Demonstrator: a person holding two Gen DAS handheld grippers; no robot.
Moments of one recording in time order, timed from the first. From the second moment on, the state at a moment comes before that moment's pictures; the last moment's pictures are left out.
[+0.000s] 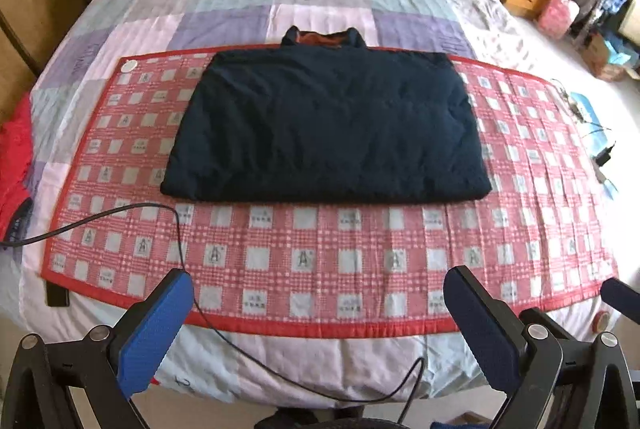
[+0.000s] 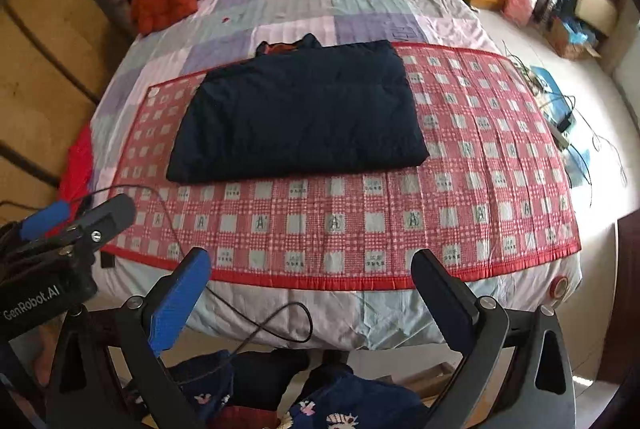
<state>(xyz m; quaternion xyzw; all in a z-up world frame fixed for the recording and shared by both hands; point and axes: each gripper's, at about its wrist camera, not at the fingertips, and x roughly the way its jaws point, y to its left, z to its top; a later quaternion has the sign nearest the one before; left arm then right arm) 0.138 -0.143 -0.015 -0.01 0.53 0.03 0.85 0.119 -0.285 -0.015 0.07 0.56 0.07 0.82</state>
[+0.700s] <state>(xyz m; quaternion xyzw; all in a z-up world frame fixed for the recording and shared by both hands) 0.137 -0.137 -0.010 0.00 0.53 0.04 0.84 0.113 -0.272 -0.004 0.08 0.57 0.08 0.81</state>
